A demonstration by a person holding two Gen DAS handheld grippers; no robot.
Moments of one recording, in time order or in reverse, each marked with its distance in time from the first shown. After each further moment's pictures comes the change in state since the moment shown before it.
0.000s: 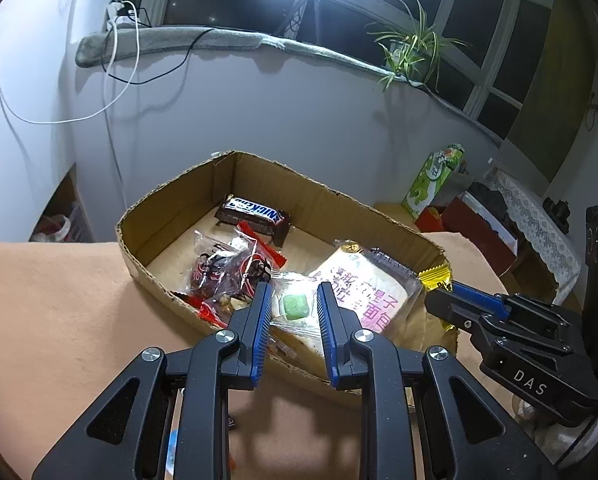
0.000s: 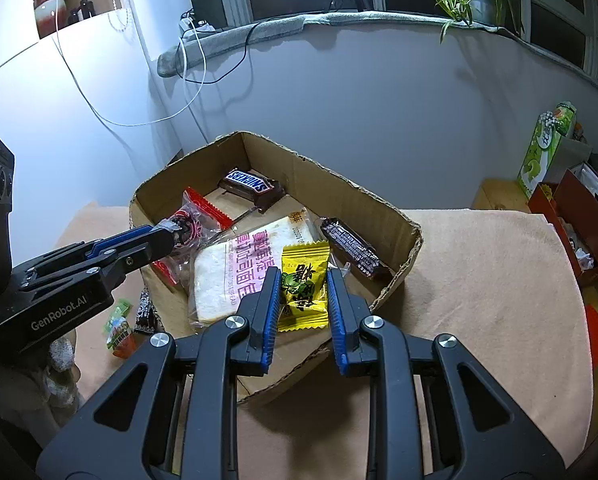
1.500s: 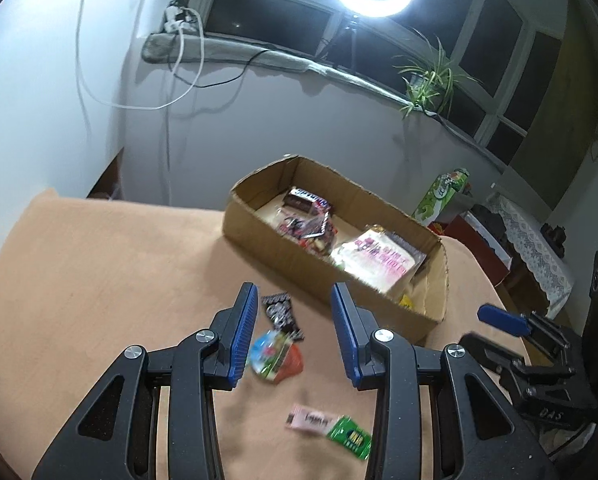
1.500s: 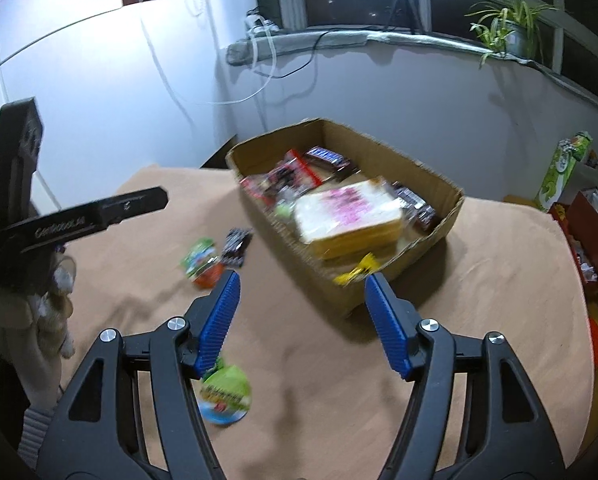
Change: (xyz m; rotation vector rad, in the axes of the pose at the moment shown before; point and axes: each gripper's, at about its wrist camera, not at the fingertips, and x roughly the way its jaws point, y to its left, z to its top) left arm -0.092 0.055 -0.039 -0.100 -0.048 0.020; right arm -0.073 0.068 -0.068 -0.137 -0.017 0.098
